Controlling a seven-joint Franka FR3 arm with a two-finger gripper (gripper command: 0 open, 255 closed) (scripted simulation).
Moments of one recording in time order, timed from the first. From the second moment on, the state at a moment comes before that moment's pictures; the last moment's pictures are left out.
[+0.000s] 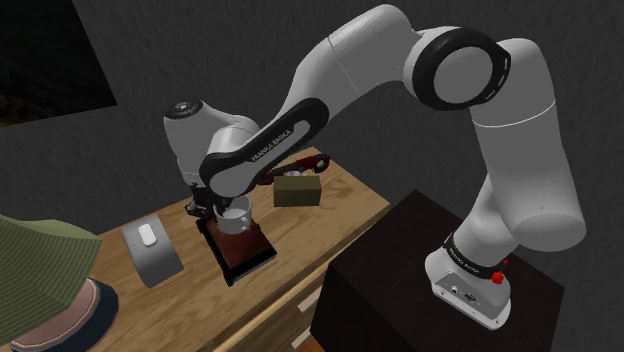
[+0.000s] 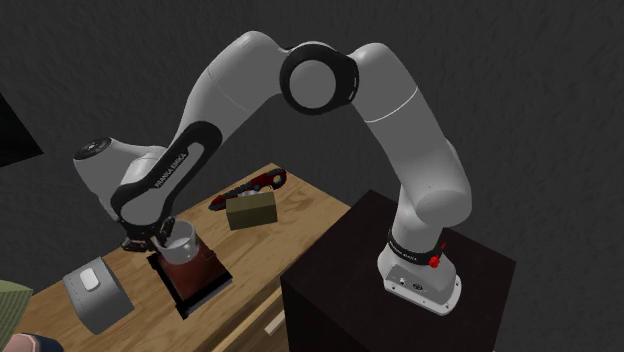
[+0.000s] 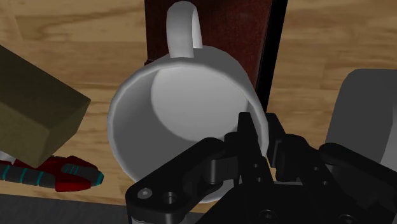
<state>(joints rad) 0.49 0.68 0.25 -1.64 -0.31 2.28 0.94</state>
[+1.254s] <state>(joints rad) 0.51 0.80 0.22 -1.63 -0.35 2.39 0.97</state>
